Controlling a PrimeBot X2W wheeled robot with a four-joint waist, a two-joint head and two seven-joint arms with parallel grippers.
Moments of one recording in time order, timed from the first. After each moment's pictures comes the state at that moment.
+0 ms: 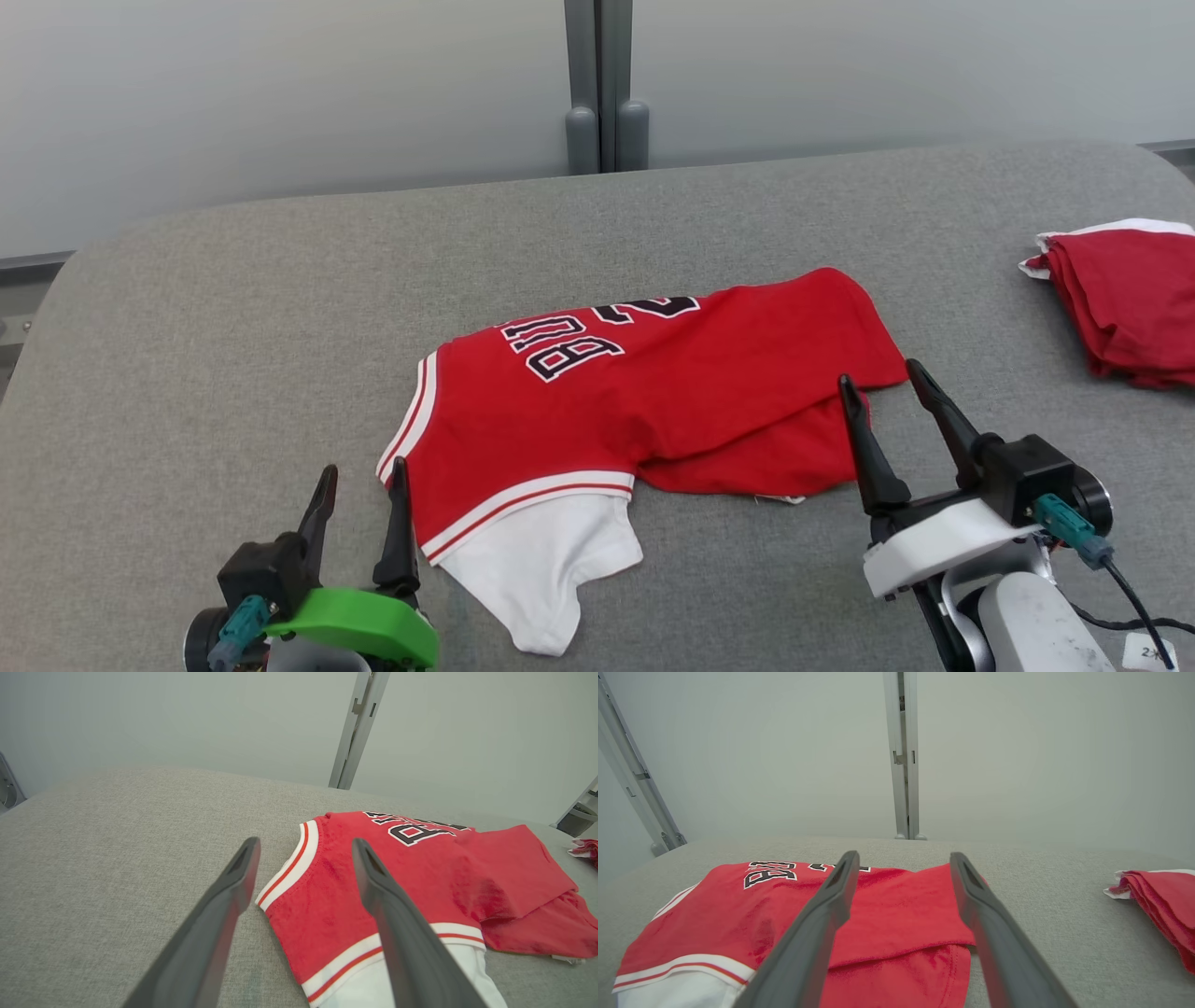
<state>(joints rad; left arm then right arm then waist) -0.07 0.05 -0.15 0.33 -0.33 -0.08 -0.26 -0.15 -0.05 0.10 0.20 0.16 0.13 -0.26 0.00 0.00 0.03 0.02</state>
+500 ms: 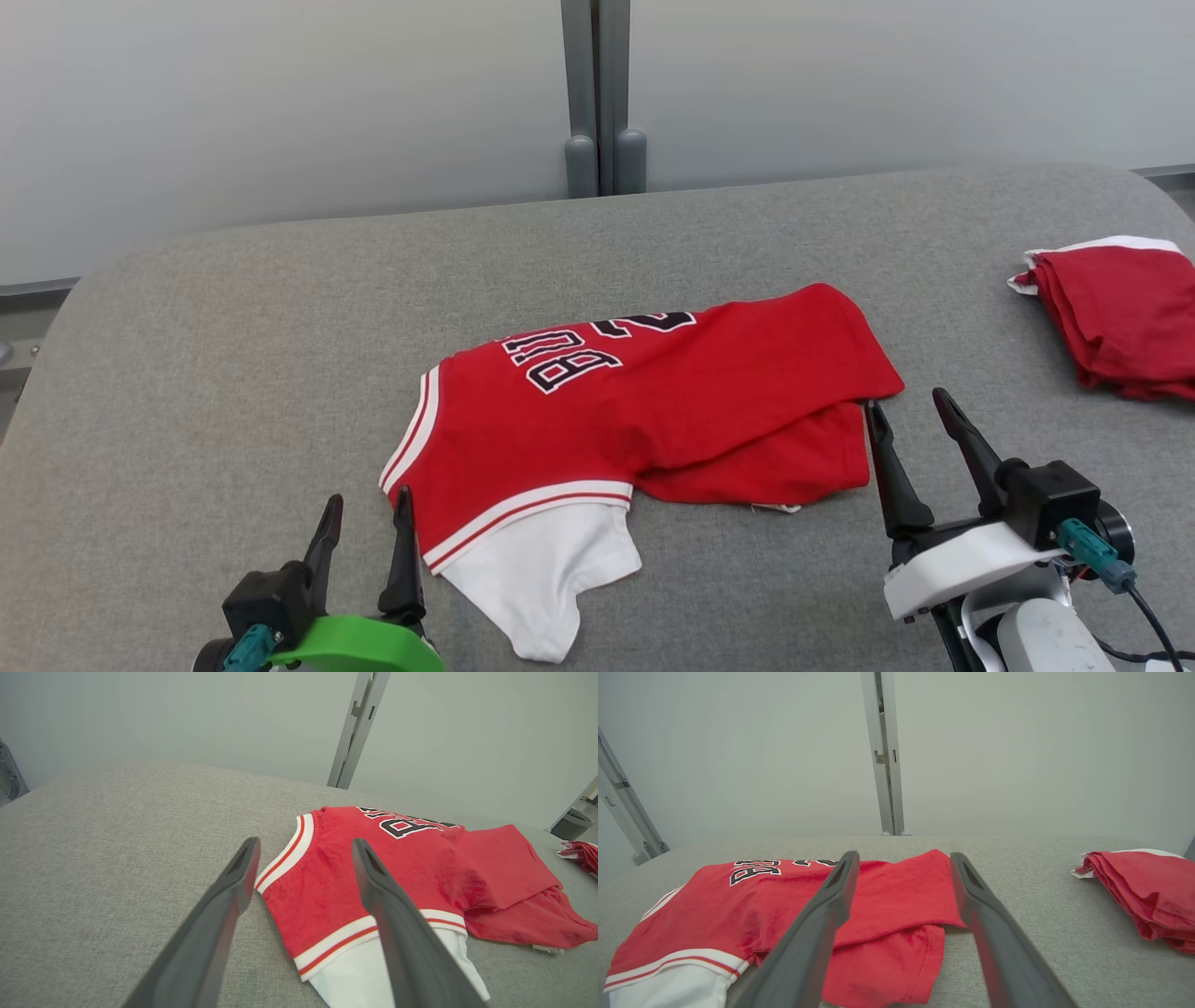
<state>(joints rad) 0.00 0.05 -0.17 0.30 -0.36 -0.05 -0.26 -0.10 -0.05 0.05 0.19 0.17 0.13 -0.26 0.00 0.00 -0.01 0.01</state>
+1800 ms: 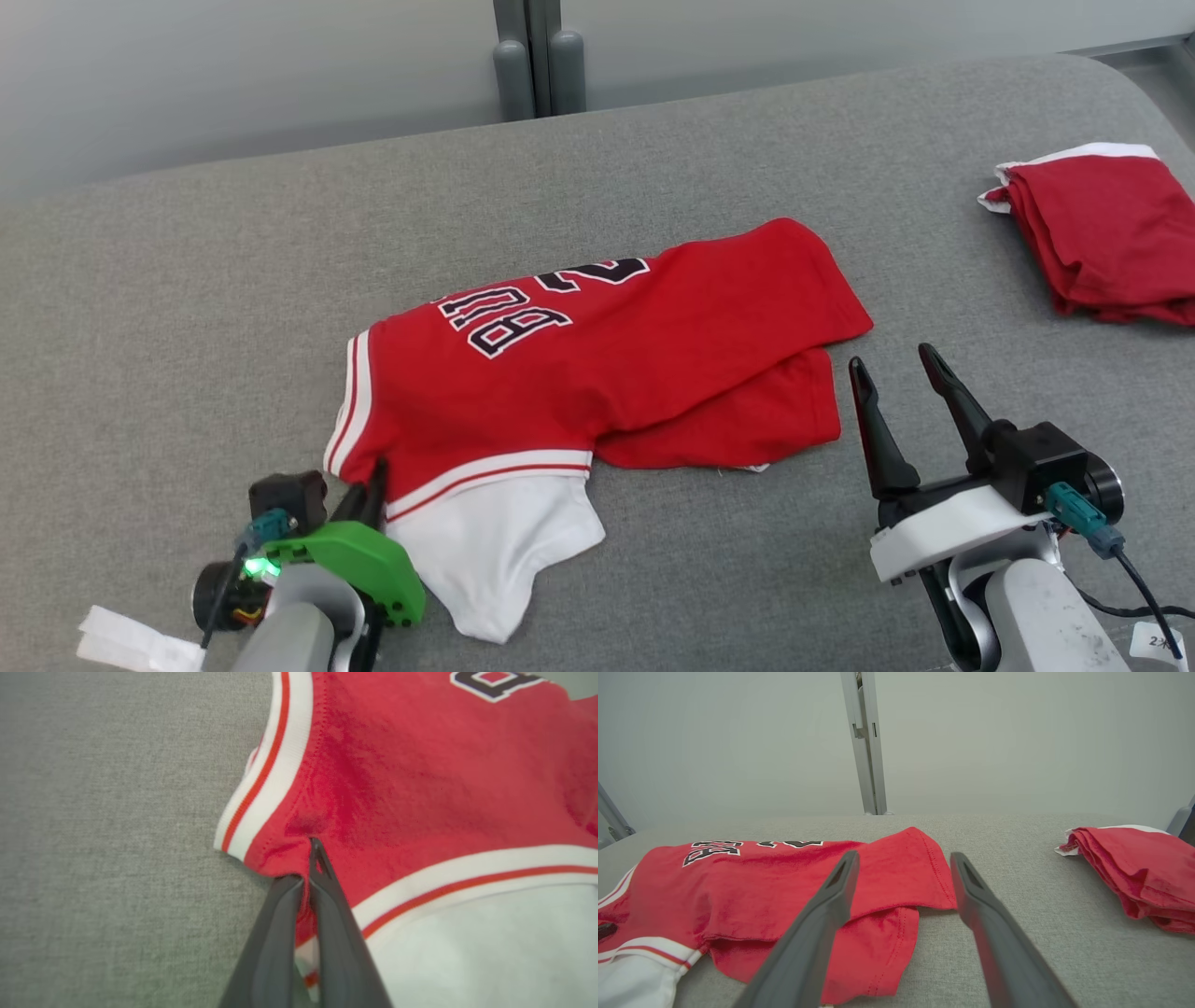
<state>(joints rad) -0.34 0.09 -0.25 0.81 -0.41 -0.12 -0.21 -0.16 -0.05 0.07 0.19 0.15 0.13 -0.26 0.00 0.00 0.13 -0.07</state>
